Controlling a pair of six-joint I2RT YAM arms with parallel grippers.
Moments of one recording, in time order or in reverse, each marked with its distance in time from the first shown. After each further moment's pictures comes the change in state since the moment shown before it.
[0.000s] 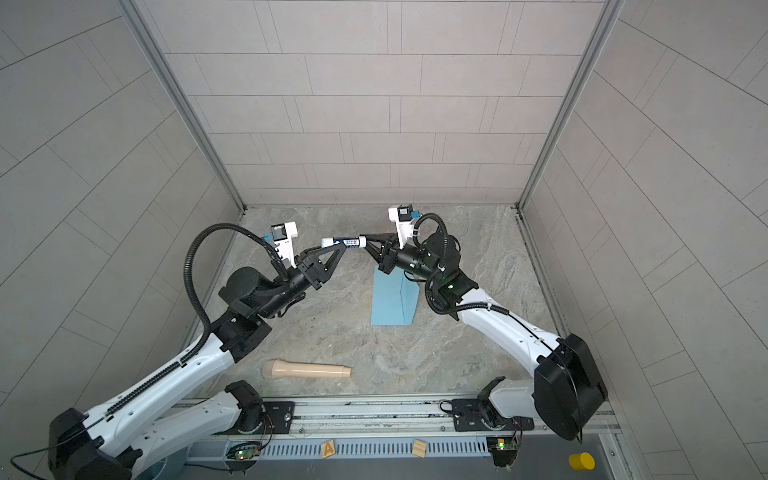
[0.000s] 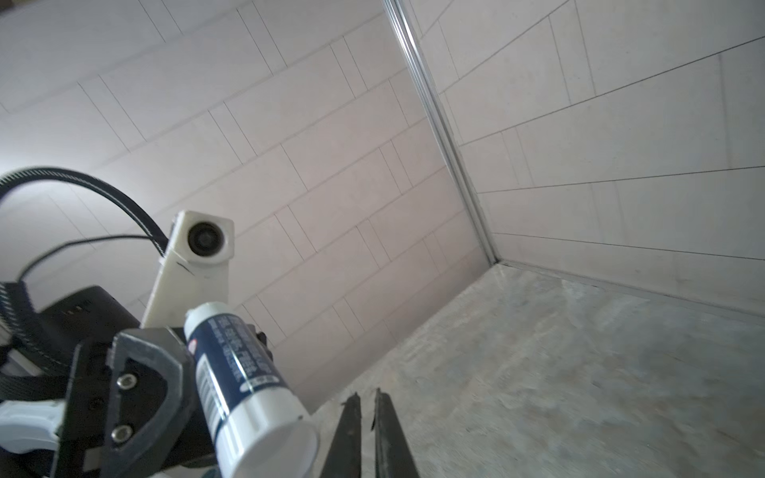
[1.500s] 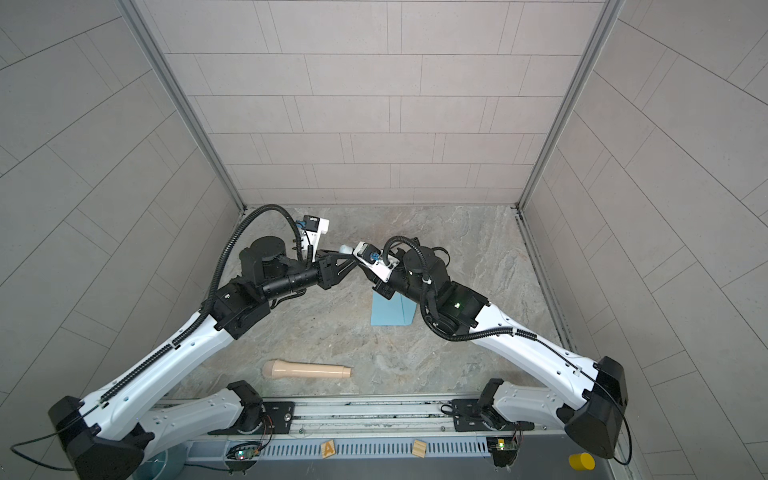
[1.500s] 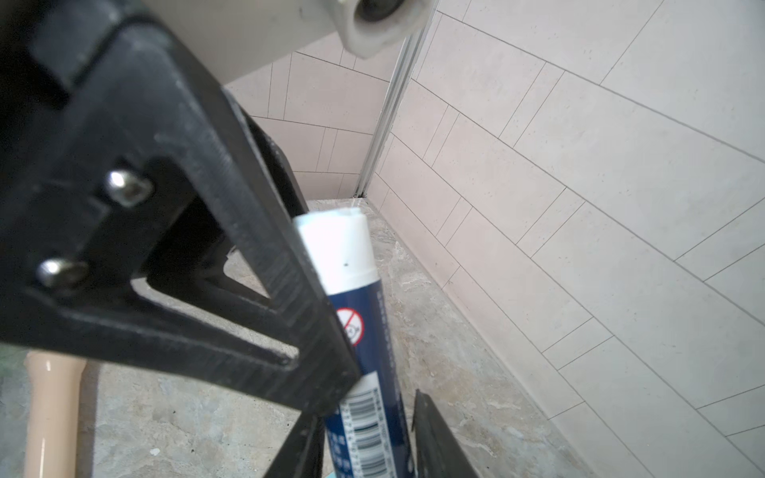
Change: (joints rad) left arm 0.003 0.132 0.301 -0.573 0.174 0.189; right arm 0.264 -0.112 0.121 -0.547 0.484 -0.844
